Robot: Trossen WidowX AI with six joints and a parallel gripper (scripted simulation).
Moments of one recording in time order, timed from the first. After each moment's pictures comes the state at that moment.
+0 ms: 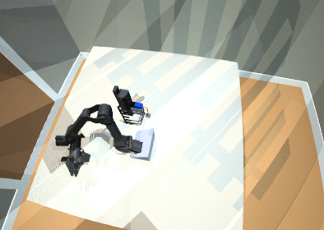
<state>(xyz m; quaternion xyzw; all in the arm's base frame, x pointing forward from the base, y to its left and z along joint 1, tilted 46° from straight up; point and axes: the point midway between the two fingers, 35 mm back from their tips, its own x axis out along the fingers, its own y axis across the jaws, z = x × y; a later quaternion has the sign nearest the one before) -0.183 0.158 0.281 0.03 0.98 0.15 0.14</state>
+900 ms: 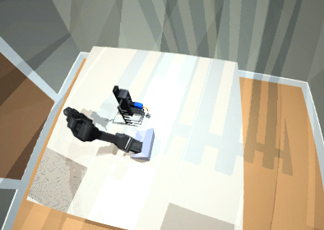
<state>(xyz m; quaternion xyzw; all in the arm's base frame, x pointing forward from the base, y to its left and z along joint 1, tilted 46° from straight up) 0.052 0.297 0.268 0.38 0.76 0.27 0.44</state>
